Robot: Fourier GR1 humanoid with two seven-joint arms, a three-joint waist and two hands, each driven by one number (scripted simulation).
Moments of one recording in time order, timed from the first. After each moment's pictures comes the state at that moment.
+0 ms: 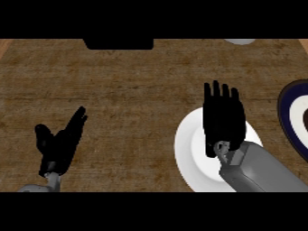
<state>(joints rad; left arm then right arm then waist) -0.02 0.25 -0.20 -1.44 0.25 0.17 0.18 -0.53 -0.33 0.63 -1.63 0.86 0.43 1.11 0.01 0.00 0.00</state>
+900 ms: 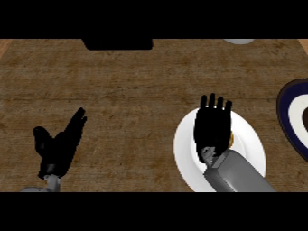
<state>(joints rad) 0.00 0.23 -0.18 -1.46 0.24 0.15 0.18 -0.42 -0.16 0.58 -1.48 1.11 0.46 1.06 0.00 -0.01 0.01</state>
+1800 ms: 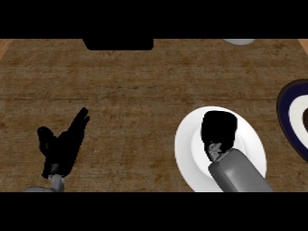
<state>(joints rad) 0.00 0.19 -0.17 -1.46 0.20 0.14 0.18 -0.36 -0.12 0.47 -1.36 1.26 0.55 0.93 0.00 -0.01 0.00</state>
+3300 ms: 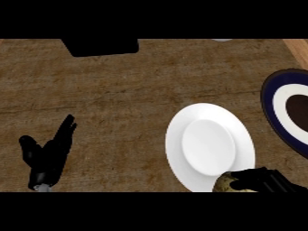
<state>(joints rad) 0.08 0.20 -0.10 -1.50 0.20 0.14 0.18 0.34 -0.22 0.56 -2.36 1.08 -0.27 0.34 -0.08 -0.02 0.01</state>
